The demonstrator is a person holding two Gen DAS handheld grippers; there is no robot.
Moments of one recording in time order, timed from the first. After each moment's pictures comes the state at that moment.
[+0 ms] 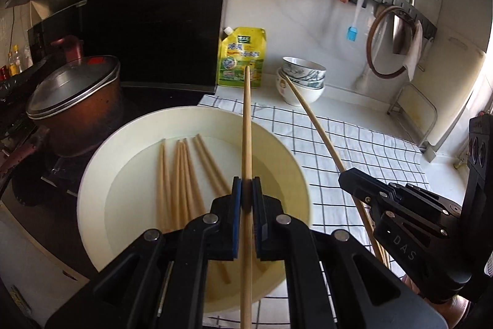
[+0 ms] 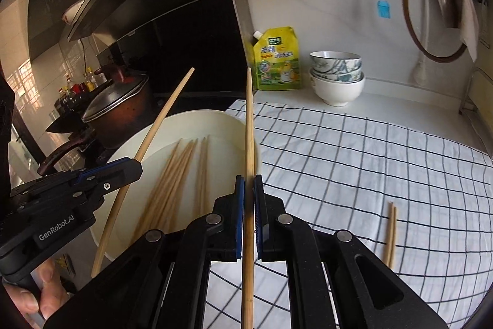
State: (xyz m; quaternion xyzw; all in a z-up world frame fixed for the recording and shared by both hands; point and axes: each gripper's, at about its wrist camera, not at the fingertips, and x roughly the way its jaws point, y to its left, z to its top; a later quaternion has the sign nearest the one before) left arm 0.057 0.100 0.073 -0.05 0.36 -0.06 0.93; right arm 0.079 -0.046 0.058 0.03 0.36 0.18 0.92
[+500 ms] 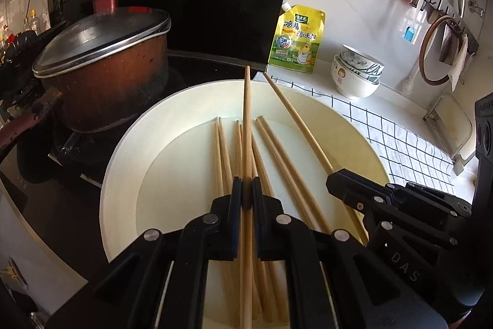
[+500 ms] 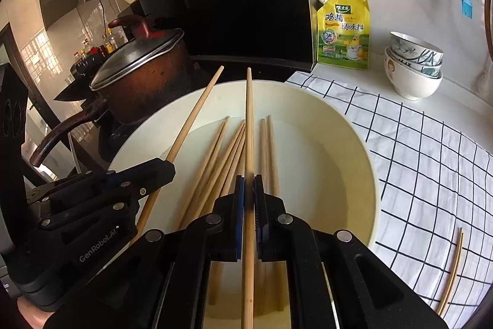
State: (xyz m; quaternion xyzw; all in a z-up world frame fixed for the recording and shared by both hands) left arm 0.096 0.169 0.024 -0.08 0.41 -0.01 0.91; right arm 0.135 0.045 0.020 0.00 0.43 0.23 0.87
